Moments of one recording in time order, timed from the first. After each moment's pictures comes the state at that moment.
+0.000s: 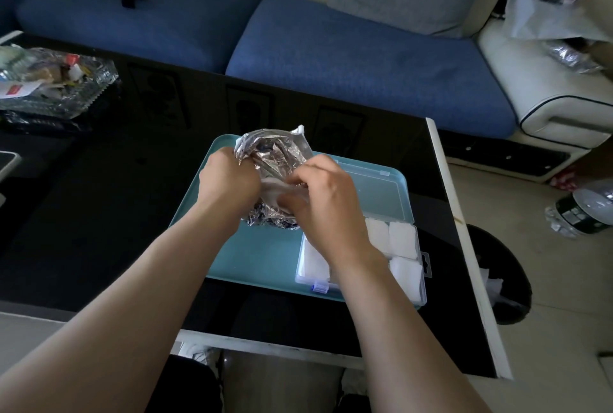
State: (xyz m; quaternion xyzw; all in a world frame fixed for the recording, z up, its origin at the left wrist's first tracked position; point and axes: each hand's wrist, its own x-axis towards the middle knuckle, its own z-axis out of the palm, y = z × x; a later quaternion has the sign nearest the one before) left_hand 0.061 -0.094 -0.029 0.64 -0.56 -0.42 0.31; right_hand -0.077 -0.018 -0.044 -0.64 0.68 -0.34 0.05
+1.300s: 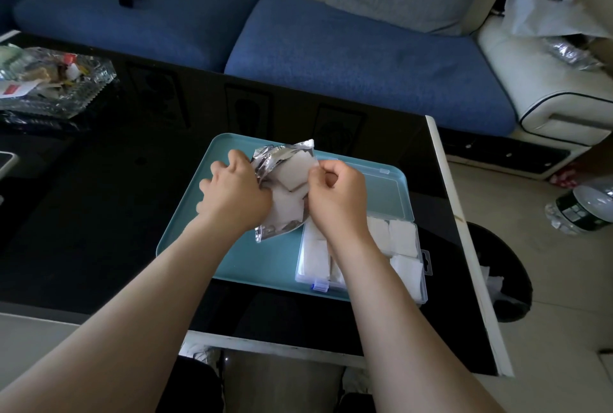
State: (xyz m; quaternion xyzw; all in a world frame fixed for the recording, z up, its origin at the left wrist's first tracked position) left_hand 0.060 -0.082 -0.032 0.65 -0.69 -0.30 0.12; right_hand -0.079 -0.029 -0.051 -0.37 0.74 -0.51 0.24
